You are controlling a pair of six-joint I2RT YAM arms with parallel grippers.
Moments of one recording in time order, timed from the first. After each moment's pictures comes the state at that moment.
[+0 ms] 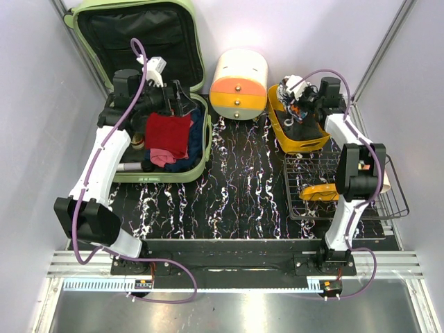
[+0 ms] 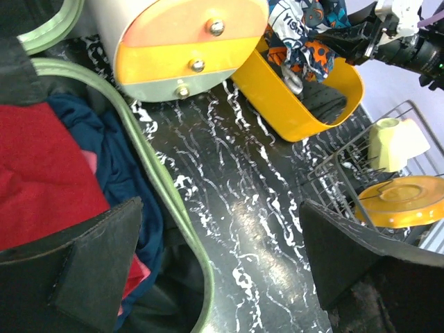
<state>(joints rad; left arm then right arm) -0.15 1.51 1.59 -0.46 0.56 -0.24 0.00 1.96 1.57 0.03 -0.55 -0.85</state>
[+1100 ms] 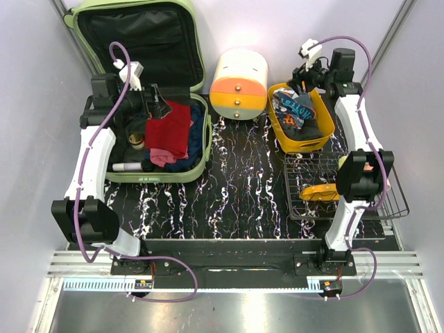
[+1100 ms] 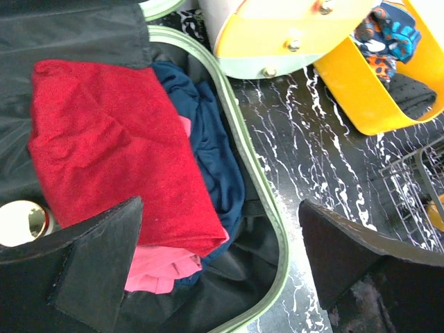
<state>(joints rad) 0.03 1.50 1.58 -0.57 0.54 -0.08 0.00 1.92 1.90 -0.35 -0.65 -0.59</state>
